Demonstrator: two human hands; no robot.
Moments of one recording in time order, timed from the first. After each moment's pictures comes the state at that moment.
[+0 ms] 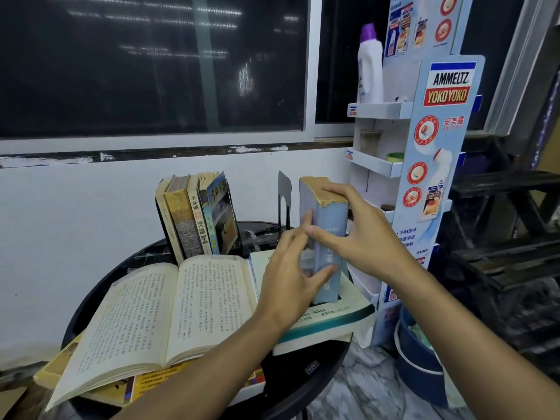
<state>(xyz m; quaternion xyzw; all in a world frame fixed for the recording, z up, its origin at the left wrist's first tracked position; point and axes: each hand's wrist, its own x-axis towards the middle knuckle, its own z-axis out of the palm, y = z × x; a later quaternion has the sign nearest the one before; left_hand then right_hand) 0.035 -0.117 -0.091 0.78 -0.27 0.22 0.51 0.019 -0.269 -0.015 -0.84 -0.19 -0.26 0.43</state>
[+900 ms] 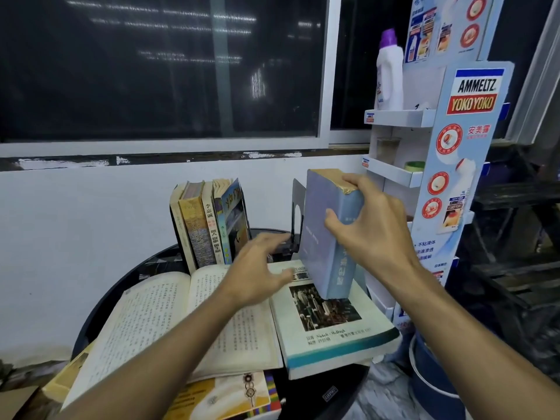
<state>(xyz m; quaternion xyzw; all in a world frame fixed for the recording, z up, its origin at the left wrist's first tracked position) 0.086 -0.035 -0.067 0.91 -0.21 0.16 0.32 0.043 -0.240 0.006 -0.86 -0.10 -0.40 0.31</state>
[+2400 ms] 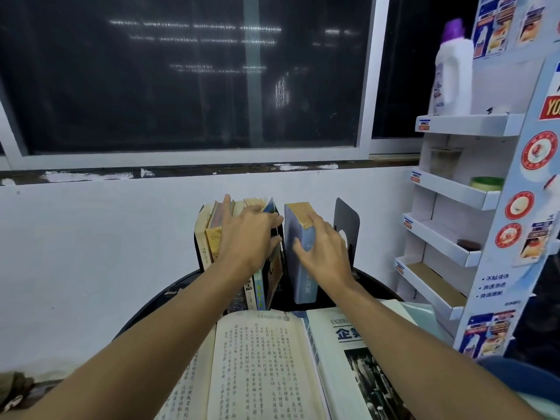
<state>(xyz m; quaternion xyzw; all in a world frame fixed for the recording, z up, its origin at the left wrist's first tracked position) 0.221 0.034 -0.016 0.95 -0.09 0.29 0.01 0.252 -0.128 -0.071 -0.89 -0.12 -0.32 0.32</state>
